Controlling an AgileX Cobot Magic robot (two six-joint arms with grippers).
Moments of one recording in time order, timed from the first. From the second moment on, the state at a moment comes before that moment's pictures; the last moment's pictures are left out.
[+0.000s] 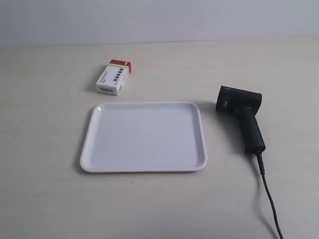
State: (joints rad) left arm 0.00 0.01 0.00 -0.15 0.37 0.14; right arm 0.00 0.01 -0.01 0.08 0.34 -0.08
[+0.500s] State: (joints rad) left arm 0.00 0.01 0.00 -0.15 0.37 0.14; right arm 0.00 0.01 -0.01 0.04 0.01 -0.08
